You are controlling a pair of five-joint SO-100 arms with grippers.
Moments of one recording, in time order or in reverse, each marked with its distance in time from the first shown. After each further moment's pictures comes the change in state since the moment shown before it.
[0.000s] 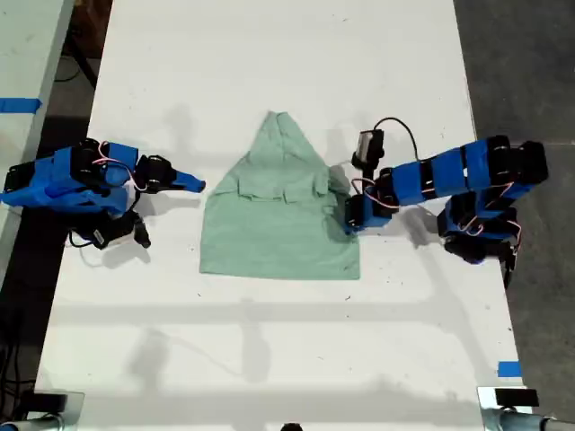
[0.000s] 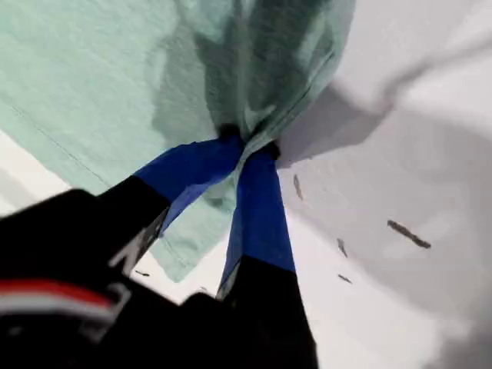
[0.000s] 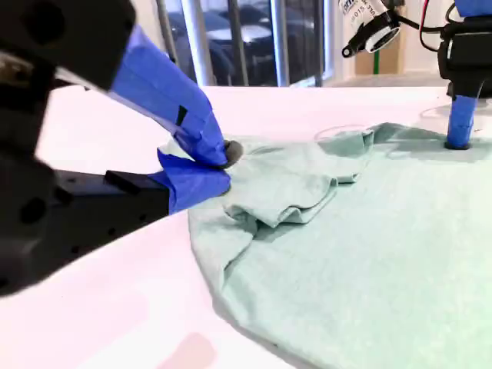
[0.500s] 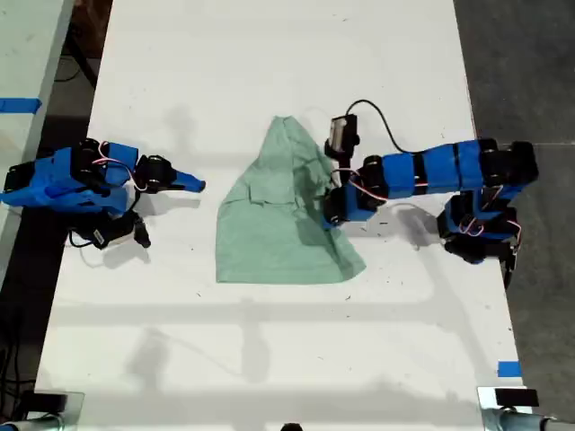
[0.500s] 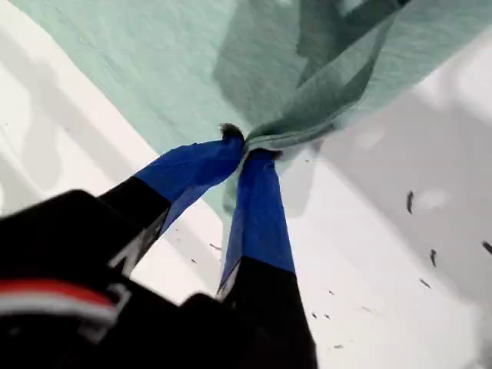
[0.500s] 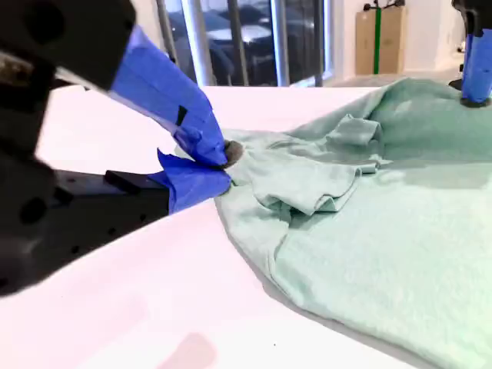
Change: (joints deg) arm 0 0.0 0.0 0.0 0.1 0.0; arm 1 -3.1 -11.8 -35.8 16.1 -8.3
